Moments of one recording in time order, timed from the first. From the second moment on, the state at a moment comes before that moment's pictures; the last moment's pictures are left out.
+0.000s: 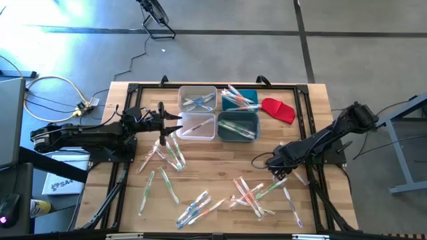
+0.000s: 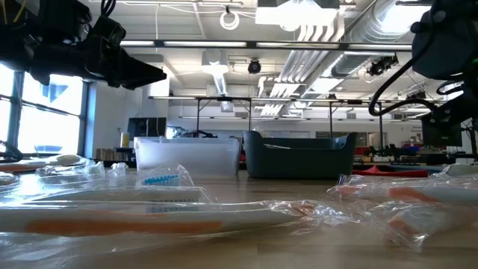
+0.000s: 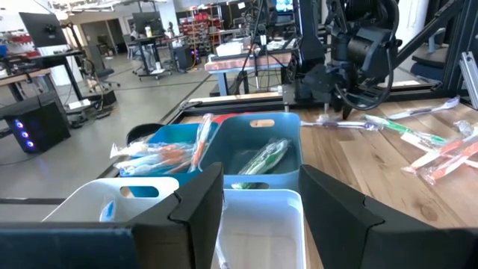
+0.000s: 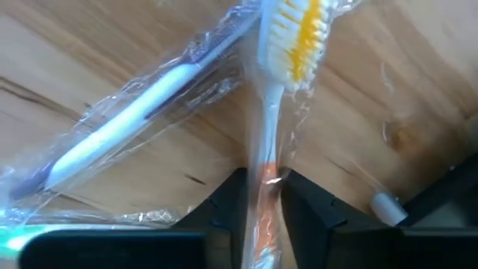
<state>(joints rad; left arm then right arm) 0.39 0.78 0.15 0.65 0.24 0.15 0.40 1.40 0.58 -0.91 -0.13 1.26</state>
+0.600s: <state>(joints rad) 0.39 0.78 0.15 0.65 0.24 0.15 0.40 1.39 0.58 -0.90 -0.13 1.26</state>
